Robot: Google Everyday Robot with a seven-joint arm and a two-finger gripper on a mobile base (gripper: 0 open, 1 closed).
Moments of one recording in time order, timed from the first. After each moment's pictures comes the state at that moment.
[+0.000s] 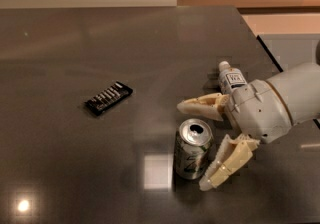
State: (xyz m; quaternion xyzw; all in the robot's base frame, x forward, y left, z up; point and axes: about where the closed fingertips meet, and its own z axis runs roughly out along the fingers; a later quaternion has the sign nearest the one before) arm 0.346 -0.059 0.897 -0.66 0.56 0.37 0.32
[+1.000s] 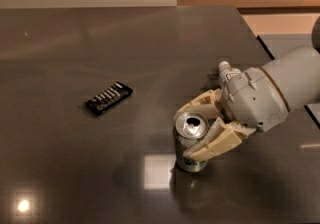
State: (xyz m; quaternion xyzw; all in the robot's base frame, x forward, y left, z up) arm 0.356 -0.056 0.908 -0.68 0.57 0.34 0.31
